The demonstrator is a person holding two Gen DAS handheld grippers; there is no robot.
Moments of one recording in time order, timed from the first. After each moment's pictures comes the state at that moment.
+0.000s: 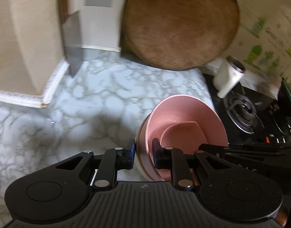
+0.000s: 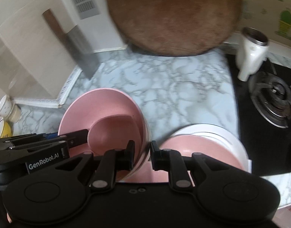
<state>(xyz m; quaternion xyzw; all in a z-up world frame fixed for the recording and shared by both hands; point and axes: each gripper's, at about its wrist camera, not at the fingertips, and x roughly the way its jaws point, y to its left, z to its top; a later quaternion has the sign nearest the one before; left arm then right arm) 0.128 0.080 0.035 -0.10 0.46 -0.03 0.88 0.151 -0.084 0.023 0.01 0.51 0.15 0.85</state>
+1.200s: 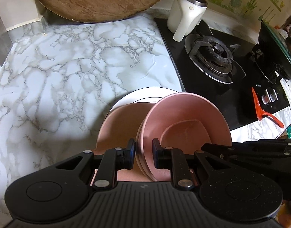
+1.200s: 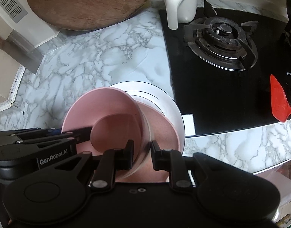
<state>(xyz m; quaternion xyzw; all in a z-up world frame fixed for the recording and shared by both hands) 0.169 -0.050 -0.034 -0.04 0.56 -0.13 0.82 0.145 -0.203 -0.031 0.06 0.58 0.05 0.81</state>
